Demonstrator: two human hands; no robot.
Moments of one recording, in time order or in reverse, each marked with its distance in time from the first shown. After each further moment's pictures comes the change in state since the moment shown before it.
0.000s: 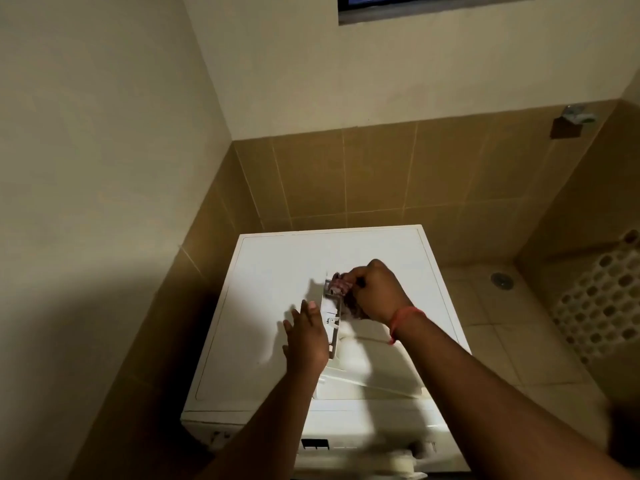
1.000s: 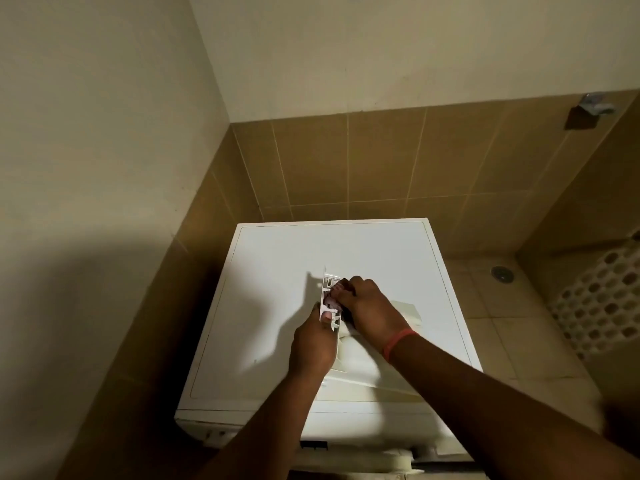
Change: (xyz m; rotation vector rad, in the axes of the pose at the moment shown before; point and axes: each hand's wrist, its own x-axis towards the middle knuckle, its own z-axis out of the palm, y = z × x) left_hand 0.003 -0.002 0.005 0.066 -0.060 0.124; right_hand 0.005 0.039 0.050 -0.399 -0.152 -0.307
